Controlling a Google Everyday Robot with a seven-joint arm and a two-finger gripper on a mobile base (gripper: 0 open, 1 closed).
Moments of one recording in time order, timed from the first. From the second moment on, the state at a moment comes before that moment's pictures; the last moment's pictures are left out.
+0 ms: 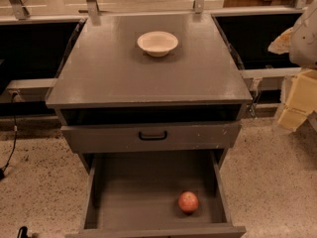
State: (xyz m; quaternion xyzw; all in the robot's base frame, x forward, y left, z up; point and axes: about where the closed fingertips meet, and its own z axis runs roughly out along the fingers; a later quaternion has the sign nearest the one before) arm 0.438 -0.216 0.977 -0.60 0.78 -0.04 0.16
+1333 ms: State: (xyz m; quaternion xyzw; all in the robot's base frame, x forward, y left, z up) arm 0.402 -0.180 0.828 -0.65 0.74 0.01 0.18
